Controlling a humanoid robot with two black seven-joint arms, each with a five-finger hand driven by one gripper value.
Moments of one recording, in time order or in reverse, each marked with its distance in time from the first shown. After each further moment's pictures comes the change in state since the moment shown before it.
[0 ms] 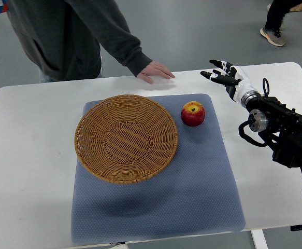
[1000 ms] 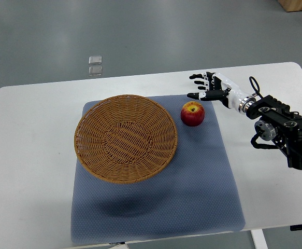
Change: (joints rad) left arm 0.000 0.000 0.000 0.000 0.000 -0.001 0.000; right arm -0.018 -0.046 -0.072 0.012 -0.398 0.265 0.108
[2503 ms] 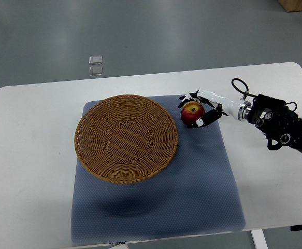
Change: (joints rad) left arm 0.000 0.000 0.003 0.005 0.000 0.001 0.000; right arm 0.014 -0.036 -0.121 0.027 -0.516 -0.036 0.146
